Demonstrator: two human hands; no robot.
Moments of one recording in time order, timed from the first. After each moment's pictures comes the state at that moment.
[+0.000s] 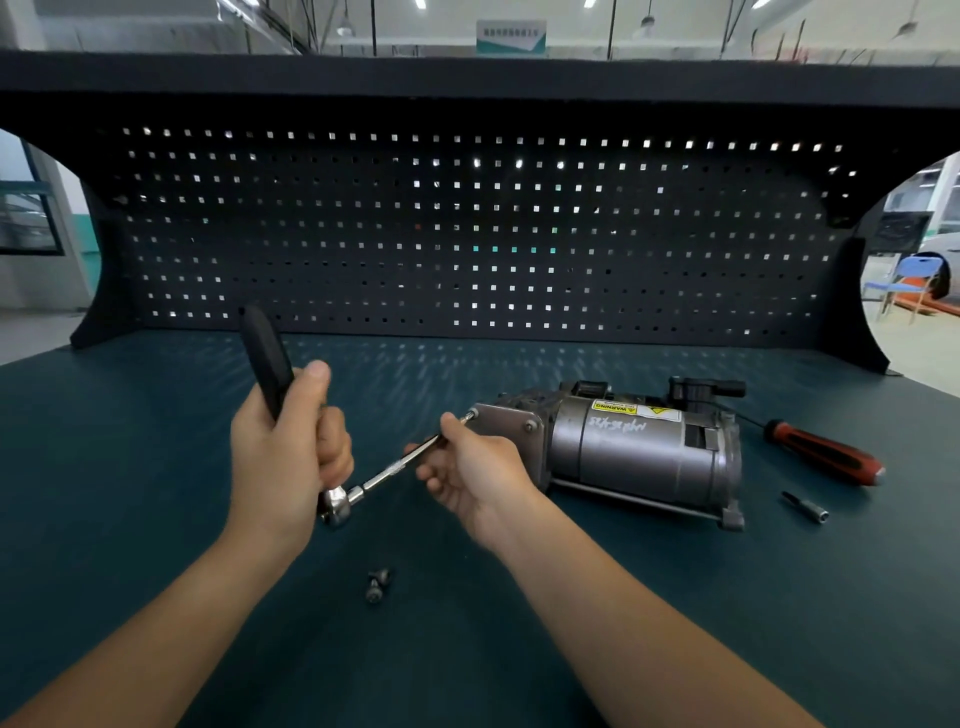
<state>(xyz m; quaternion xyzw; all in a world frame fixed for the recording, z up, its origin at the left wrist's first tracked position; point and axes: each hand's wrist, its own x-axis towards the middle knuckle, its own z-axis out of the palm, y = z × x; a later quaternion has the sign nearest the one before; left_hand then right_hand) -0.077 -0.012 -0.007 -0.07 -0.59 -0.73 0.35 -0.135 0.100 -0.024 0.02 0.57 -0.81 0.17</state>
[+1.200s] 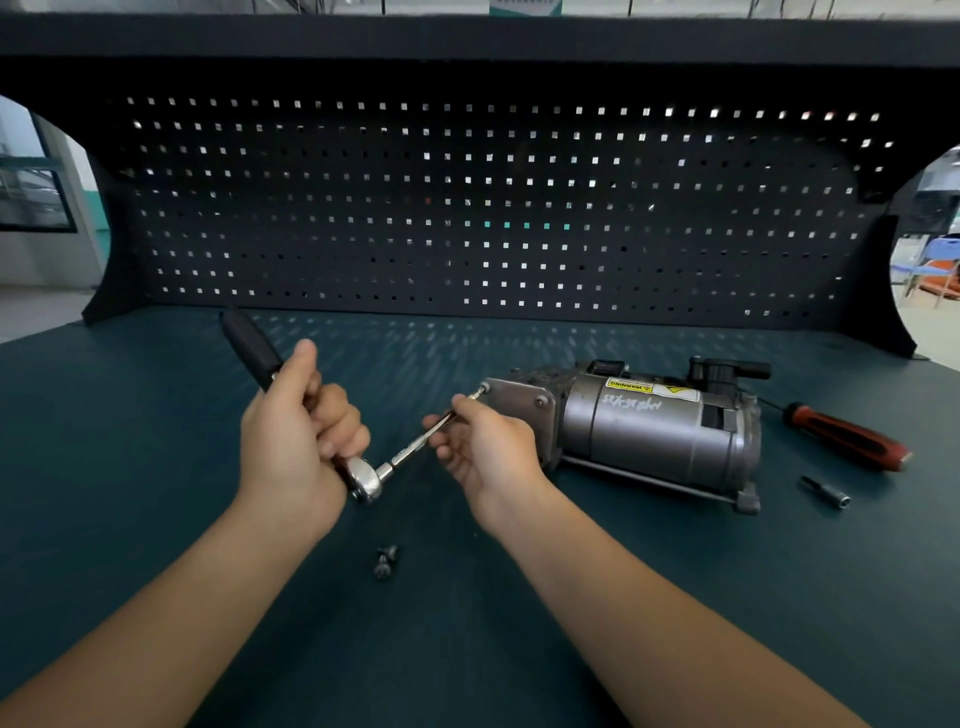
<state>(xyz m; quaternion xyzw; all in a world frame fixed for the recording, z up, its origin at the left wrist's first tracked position) -0.082 -0.010 -0.010 0.04 -0.43 -0.86 0.26 -0.133 0.100 -0.028 0.03 0.50 -0.86 0.13</state>
